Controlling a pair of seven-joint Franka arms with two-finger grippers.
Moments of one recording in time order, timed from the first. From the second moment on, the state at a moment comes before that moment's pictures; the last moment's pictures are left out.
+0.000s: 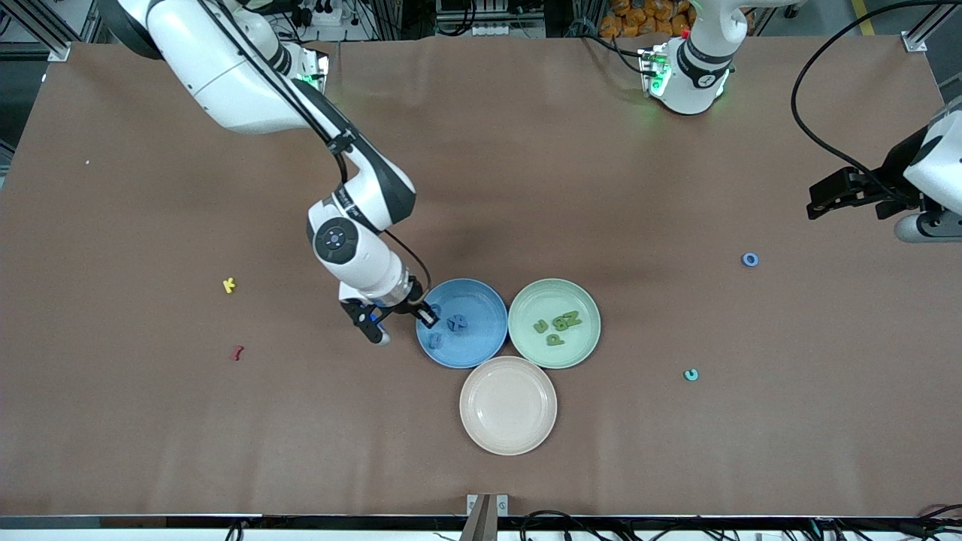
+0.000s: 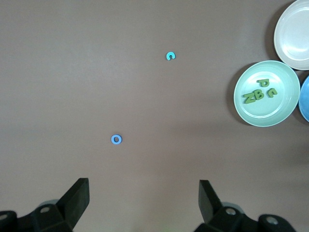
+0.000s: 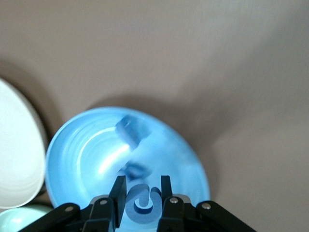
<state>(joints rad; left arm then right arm) -0.03 0.11 -0.05 -1.43 -0.01 1.50 -0.08 0.28 0.71 0.31 -1.63 -0.03 2.52 1.36</state>
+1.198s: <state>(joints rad) -0.04 0.11 -0.06 -1.43 -0.01 1.50 -0.08 0.12 0.68 0.25 -1.61 -0.08 2.29 0.86</state>
